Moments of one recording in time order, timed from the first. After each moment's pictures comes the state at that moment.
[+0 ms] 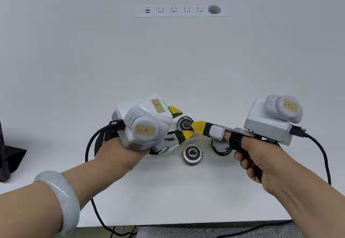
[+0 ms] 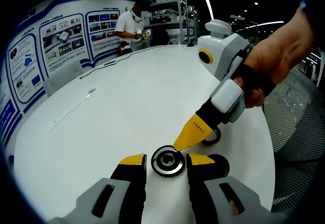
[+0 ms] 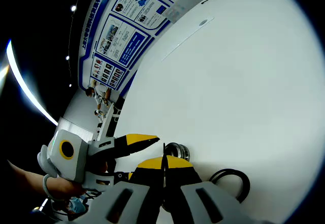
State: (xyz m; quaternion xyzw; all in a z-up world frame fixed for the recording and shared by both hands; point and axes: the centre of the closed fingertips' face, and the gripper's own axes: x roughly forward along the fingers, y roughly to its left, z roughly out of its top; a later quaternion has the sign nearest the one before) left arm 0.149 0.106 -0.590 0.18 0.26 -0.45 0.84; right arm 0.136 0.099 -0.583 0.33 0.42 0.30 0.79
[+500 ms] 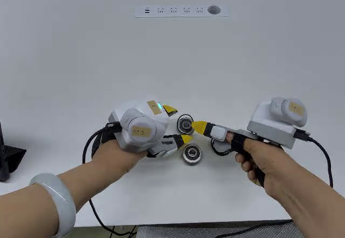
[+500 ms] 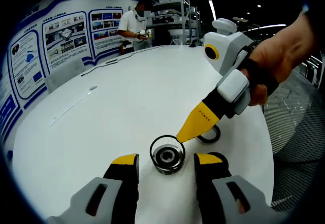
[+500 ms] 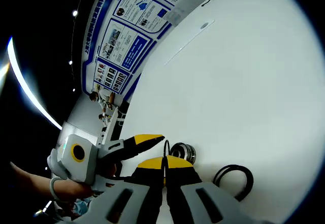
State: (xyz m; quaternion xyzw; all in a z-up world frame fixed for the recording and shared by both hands) left arm 0.146 0.110 -0.592 0.16 0.26 -0.45 0.84; right arm 0.135 0.095 -0.573 0.35 0.40 0.30 0.79
